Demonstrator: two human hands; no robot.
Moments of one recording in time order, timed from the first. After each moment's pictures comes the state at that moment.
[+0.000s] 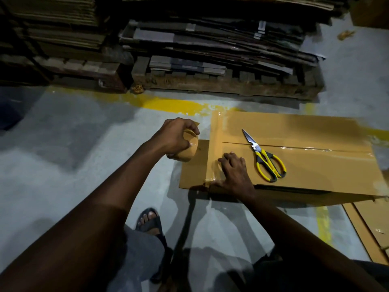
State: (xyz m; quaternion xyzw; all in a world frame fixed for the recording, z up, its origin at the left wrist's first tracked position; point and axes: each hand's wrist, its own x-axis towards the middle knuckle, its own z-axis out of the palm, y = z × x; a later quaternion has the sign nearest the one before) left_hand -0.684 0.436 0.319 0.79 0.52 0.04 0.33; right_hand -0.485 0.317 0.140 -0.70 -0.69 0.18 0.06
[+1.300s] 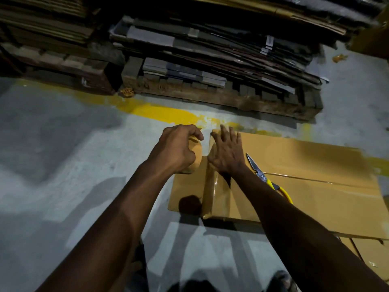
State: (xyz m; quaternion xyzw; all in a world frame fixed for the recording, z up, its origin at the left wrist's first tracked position) left_hand -0.672 0.480 0.309 0.75 0.55 0.13 0.34; right_hand -0.467 0.486 0.142 -0.71 -0.70 0.03 0.00
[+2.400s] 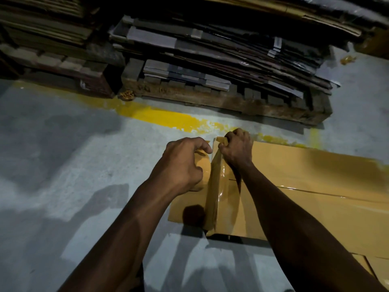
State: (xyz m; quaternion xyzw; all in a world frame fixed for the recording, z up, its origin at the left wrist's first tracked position) left_hand -0.665 0.480 0.311 0.73 0.56 0.12 0.37; right_hand -0.441 0.539 0.119 -0.80 -0.59 0.05 0.09
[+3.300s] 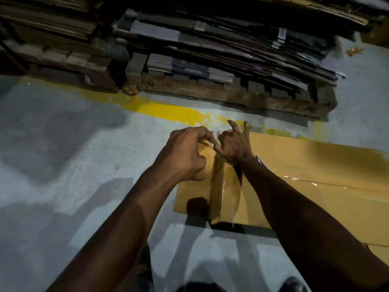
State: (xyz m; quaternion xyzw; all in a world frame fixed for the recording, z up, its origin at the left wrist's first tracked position) left_hand -0.672 0.479 0.312 0.75 0.53 0.13 0.36; right_hand -0.457 0.521 0.134 -0.68 -0.74 -0.02 -0.01
